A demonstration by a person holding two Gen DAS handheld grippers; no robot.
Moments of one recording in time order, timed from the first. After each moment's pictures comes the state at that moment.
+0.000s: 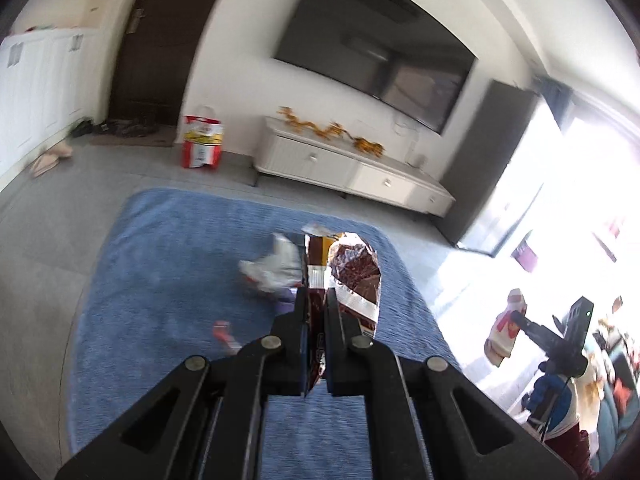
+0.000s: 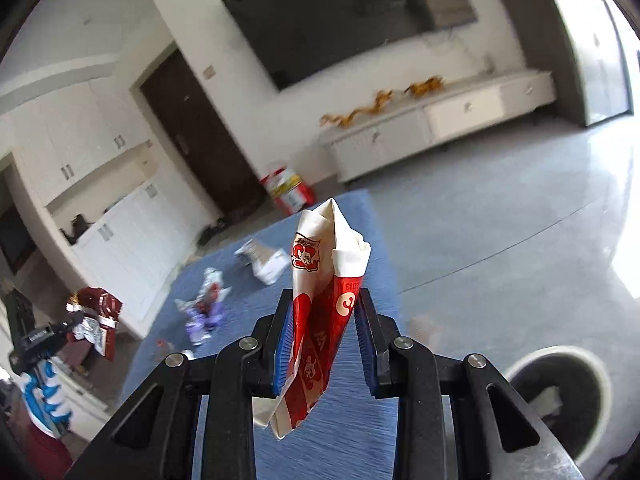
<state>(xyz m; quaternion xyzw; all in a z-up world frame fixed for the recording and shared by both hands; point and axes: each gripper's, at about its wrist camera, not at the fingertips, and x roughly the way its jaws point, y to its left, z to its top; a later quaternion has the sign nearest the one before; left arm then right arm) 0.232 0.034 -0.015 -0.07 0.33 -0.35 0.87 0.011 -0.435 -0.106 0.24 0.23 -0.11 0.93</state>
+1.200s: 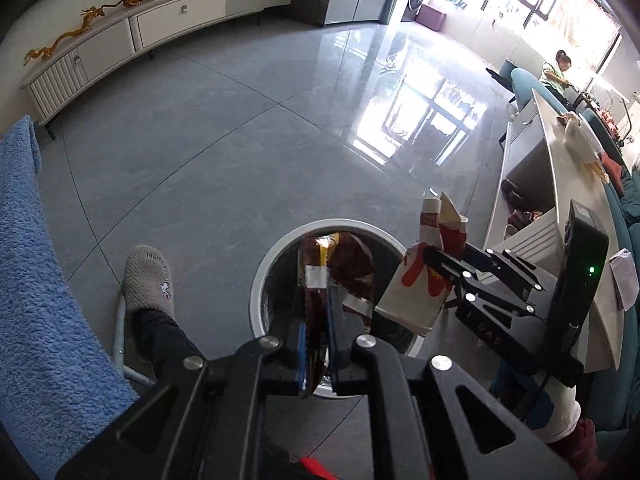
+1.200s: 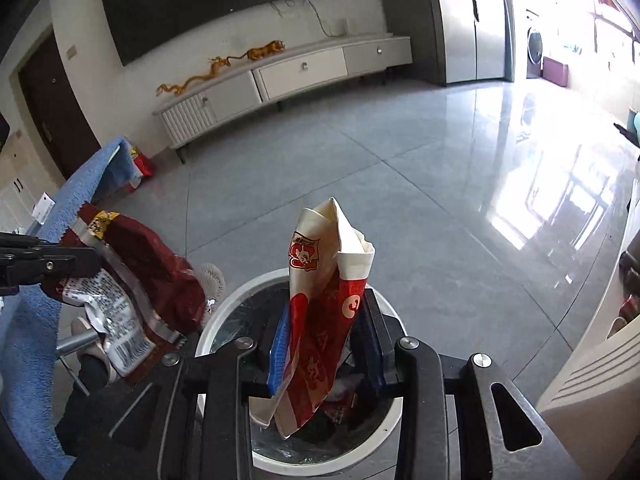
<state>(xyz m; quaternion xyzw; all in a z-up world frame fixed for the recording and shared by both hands) 0.053 -0.476 -0.209 0.26 0.48 -0.52 0.66 -0.112 -0.588 -0.290 0.24 0.35 -0.30 0.85</state>
